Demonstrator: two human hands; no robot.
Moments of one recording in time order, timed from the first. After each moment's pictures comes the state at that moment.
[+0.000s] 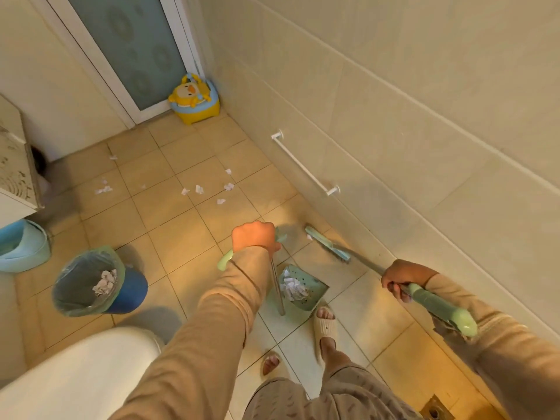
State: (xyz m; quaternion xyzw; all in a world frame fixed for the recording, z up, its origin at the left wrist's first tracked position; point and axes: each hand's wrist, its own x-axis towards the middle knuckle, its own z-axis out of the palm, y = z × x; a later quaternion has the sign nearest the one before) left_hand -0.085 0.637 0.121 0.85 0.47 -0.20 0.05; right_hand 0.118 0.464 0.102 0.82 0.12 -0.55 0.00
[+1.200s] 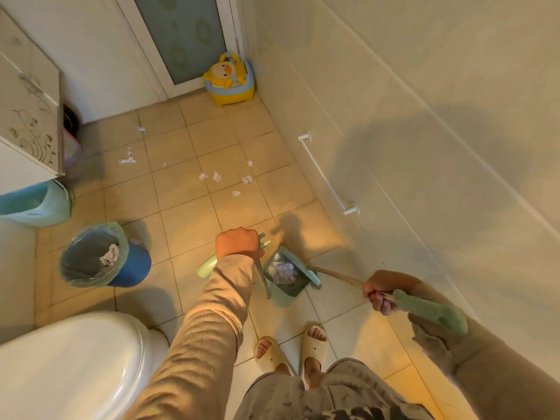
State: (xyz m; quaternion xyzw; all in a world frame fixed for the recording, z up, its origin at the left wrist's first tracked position) left_hand -0.049 0.703 0.111 0.78 0.57 -0.26 0.06; right_hand 0.184 0.576 0.081 0.74 0.13 -0.66 0.03
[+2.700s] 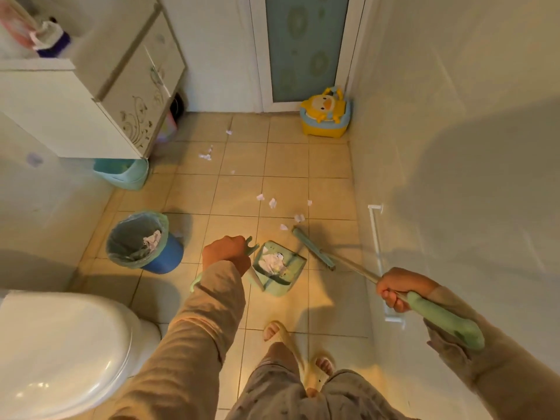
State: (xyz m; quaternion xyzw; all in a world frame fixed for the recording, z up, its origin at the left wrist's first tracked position) left_hand -0.064 0.875 0.113 0.60 0.76 -0.18 0.14; right_hand 0.246 0.882 0.081 0.72 0.32 -0.61 0.08
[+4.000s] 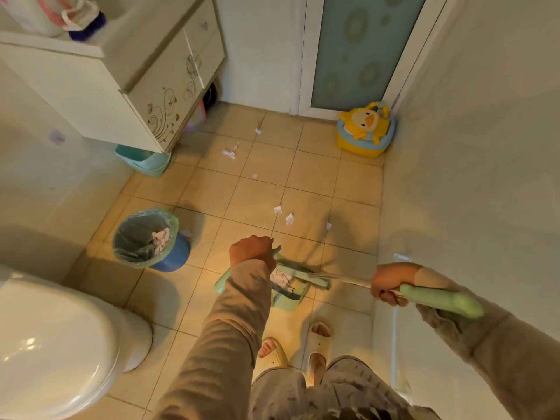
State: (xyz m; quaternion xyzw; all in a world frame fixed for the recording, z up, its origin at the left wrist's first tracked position) left_hand -0.074 1.026 0.107 0.55 0.79 -0.18 0.19; right_hand 0.157 1.085 0.112 0.60 0.52 -0.45 0.41
